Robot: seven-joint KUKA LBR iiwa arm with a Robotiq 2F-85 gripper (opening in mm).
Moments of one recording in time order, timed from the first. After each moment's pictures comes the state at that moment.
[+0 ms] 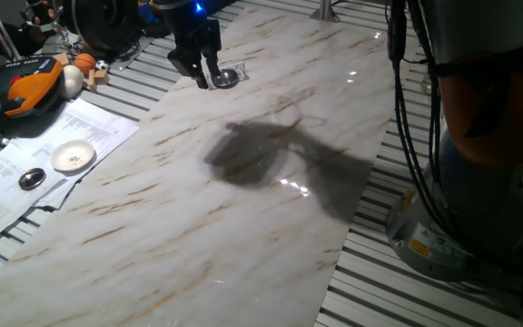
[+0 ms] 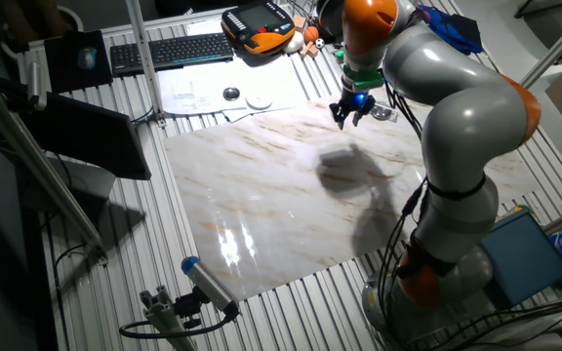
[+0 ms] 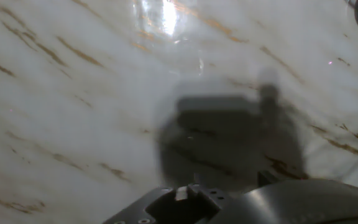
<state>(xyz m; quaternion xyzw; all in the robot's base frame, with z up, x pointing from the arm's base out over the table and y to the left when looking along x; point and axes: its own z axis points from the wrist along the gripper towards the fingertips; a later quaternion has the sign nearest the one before) 0.513 0.001 0.236 -0.02 -1.00 0.01 0.09</state>
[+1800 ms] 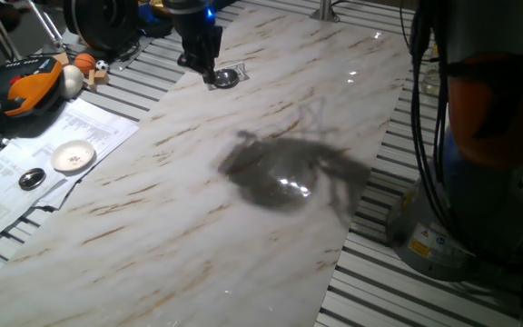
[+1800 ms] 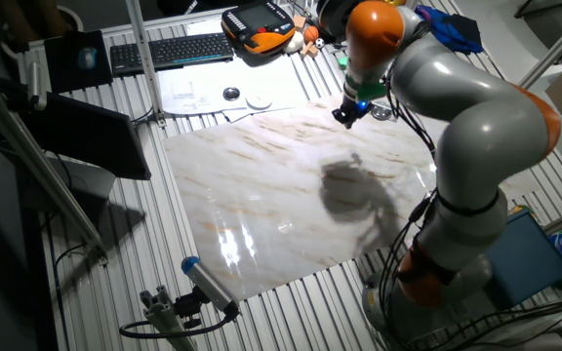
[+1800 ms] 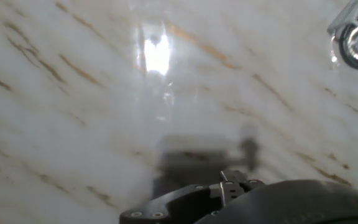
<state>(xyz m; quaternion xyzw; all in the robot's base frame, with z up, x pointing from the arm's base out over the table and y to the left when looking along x) 0.512 0.001 0.236 0.00 -1.00 0.05 0.00</state>
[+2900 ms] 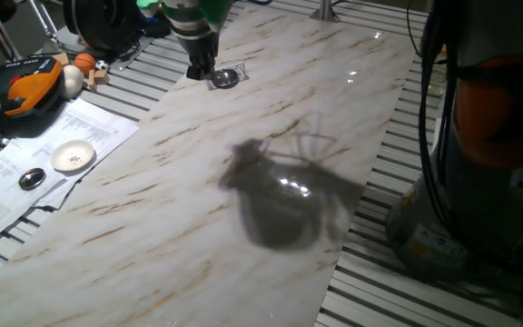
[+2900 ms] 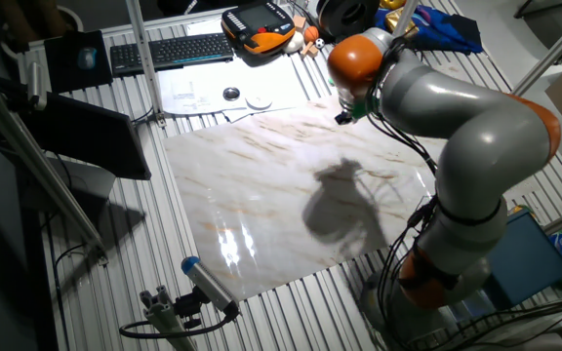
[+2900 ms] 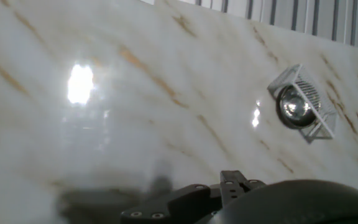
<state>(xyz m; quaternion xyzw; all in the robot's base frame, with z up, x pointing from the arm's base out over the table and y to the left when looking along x) 0.539 -0.042 0.214 0.09 -0.98 0.17 -0.05</state>
